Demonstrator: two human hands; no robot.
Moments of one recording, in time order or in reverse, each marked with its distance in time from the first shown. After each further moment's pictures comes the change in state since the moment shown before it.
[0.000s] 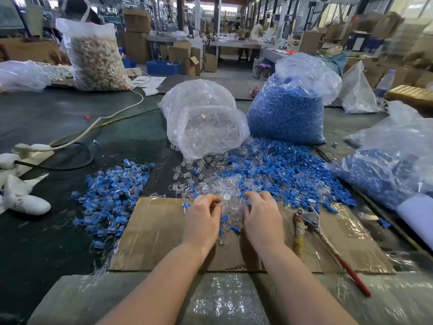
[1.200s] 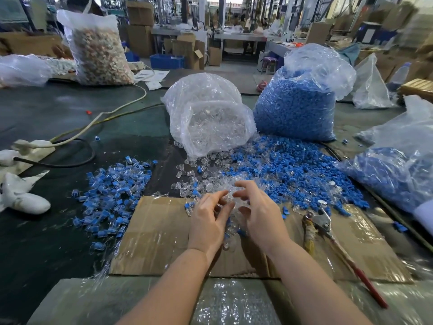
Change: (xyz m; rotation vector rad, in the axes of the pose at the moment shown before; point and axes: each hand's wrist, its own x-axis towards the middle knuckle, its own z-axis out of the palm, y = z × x) left_hand 0.001 -0.003 0.004 -0.113 0.044 0.051; right_hand 0.008 -0.002 -0.002 0.229 -0.028 -0.343
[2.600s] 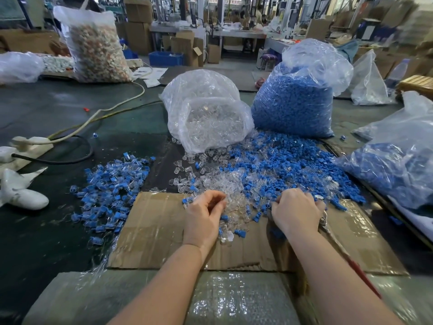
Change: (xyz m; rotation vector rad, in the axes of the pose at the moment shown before) left_hand -0.006 0.000 -0.002 -0.120 -0.023 -0.128; right_hand 0.006 0.036 -0.031 -0.618 -0.087 0.607
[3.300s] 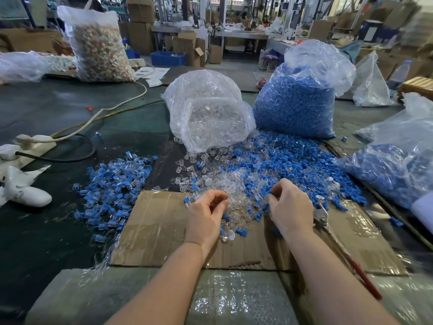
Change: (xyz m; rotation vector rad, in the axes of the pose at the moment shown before) left_hand 0.001 -0.002 0.000 -0.027 -0.017 0.007; right_hand -0.006 -0.007 -0.001 0.386 0.155 -0.156
